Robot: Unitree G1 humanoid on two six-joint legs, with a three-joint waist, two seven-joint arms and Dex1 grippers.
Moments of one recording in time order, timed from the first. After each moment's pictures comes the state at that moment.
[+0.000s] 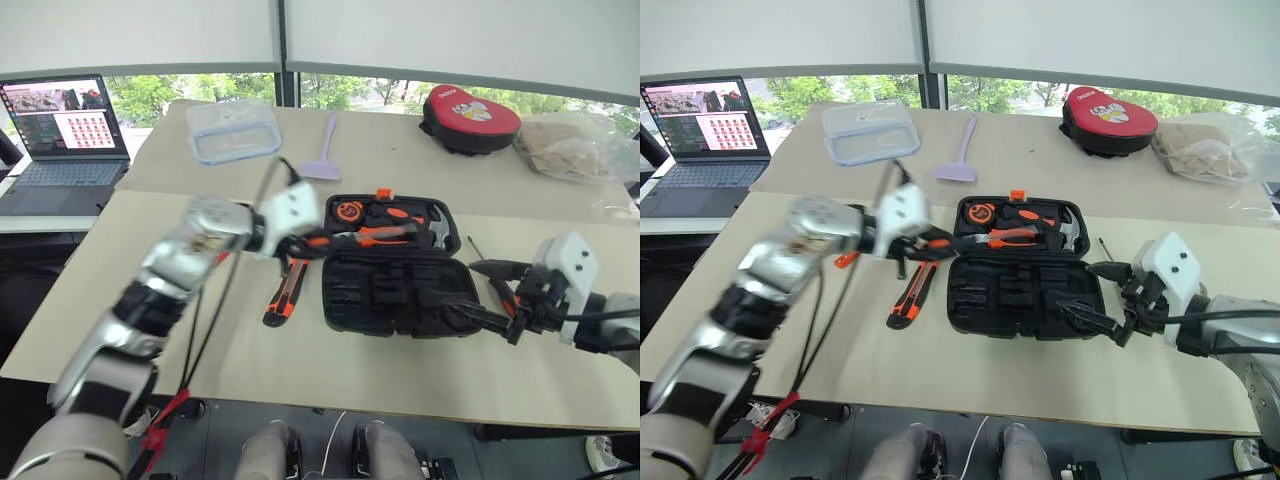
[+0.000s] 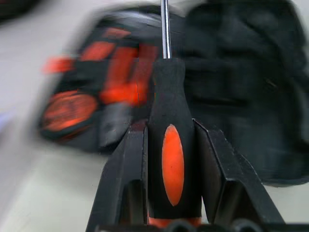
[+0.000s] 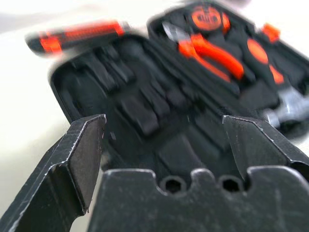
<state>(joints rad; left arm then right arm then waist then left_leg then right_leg) -0.90 0.53 -0.51 0.16 -0.13 0.37 -1.08 0.04 -0.95 -0.38 -0.53 0.60 0.68 0.85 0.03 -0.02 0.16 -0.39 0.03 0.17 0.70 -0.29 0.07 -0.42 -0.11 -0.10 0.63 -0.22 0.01</state>
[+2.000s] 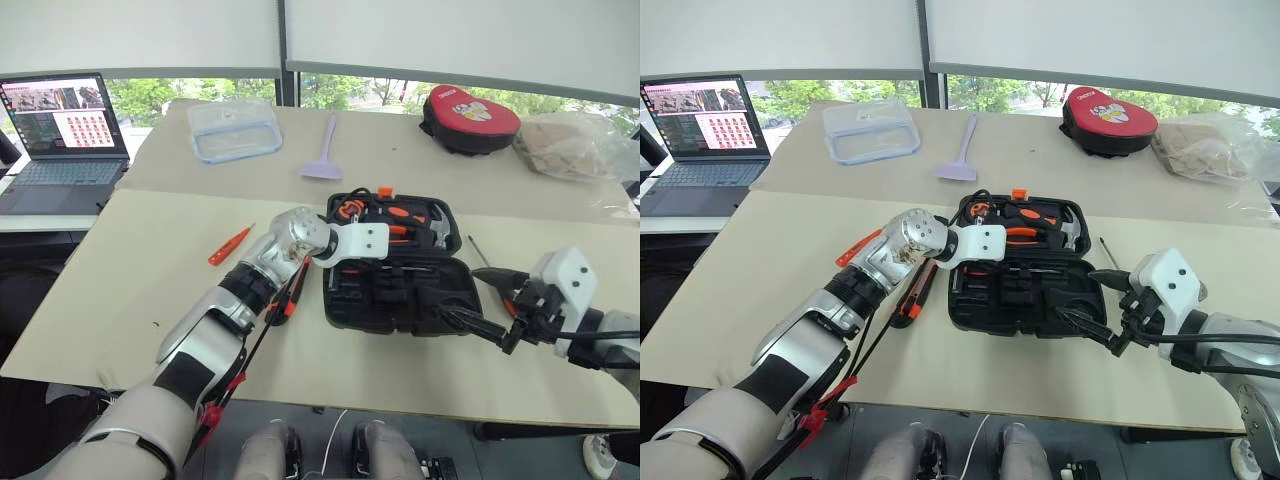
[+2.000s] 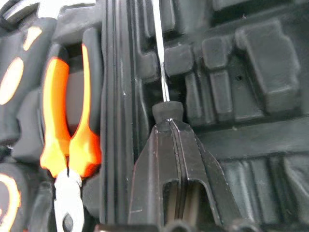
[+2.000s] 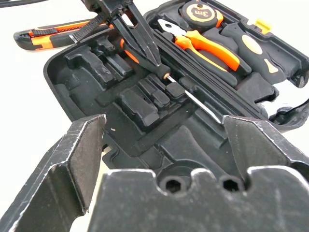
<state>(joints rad) -1.07 0.18 -0.53 0.70 0.24 0.04 -1.02 0.12 -0.87 -0.41 -0.60 0.61 0.68 0.77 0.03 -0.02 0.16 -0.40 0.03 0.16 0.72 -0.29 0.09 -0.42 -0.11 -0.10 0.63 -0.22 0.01</state>
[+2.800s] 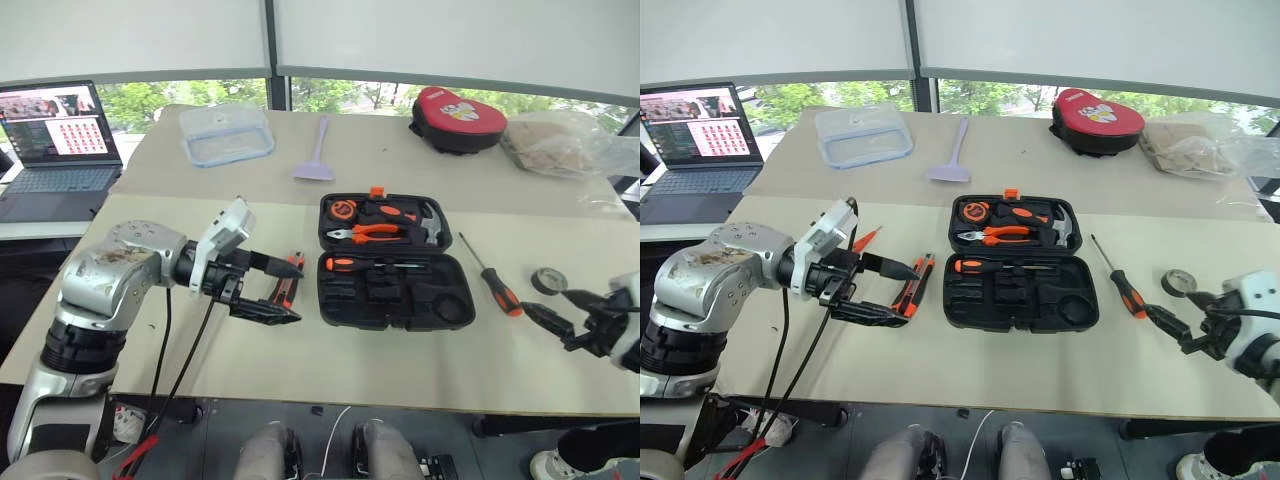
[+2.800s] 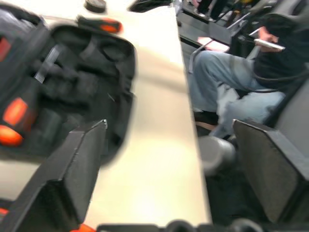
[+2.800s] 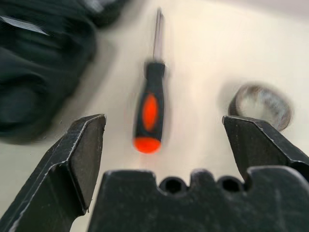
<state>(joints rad) -0.61 0.77 -0.06 -0.27 -0.58 0.90 -1.44 0.05 -0.81 -0.47 -0.01 0.42 0.53 0.75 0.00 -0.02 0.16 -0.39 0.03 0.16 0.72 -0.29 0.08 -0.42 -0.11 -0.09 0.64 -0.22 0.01</state>
